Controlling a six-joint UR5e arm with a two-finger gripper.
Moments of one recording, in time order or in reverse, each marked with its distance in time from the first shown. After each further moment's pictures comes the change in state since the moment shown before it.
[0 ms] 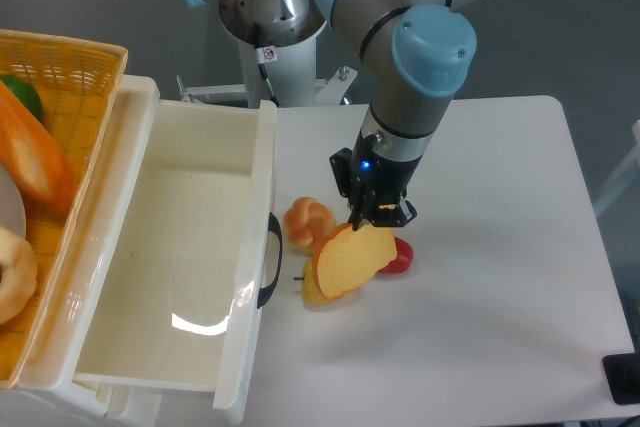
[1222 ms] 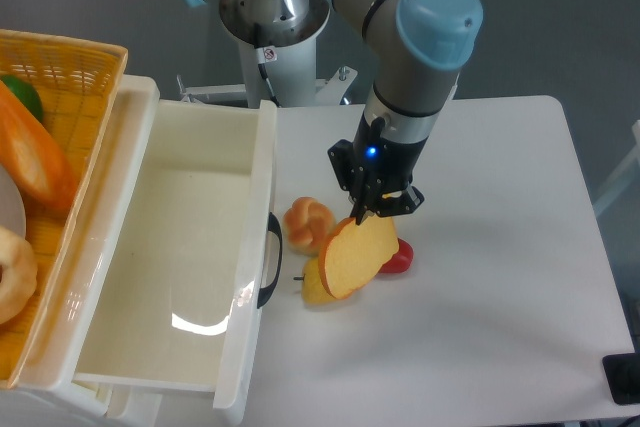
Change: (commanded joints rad) arm 0.020 0.081 0.006 -0.006 -0.067 -0.230
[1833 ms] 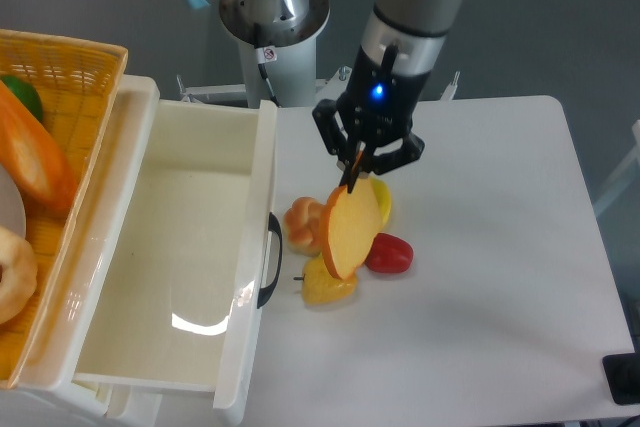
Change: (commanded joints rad) arm 0.035 0.121 -0.008 -0.024 -0.161 -0.266
